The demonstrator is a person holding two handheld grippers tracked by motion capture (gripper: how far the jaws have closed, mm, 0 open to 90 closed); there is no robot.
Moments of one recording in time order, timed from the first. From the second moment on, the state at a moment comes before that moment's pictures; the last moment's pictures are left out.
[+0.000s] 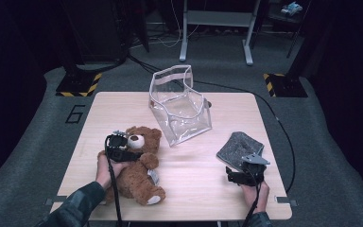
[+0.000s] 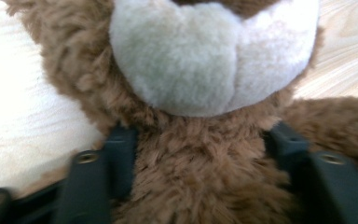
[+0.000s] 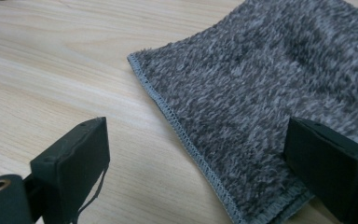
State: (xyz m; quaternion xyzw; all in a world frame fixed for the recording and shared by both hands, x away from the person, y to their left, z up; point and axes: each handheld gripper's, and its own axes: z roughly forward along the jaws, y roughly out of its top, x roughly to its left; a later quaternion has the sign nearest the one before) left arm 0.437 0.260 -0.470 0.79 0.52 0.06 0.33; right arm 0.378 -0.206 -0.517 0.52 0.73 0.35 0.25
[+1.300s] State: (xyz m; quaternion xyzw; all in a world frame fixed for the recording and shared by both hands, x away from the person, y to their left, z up) left arm 0.430 0.351 -0.412 0.75 0.54 0.16 0.34; right arm 0.381 -0.212 -0.524 0.53 0.73 0.36 0.24
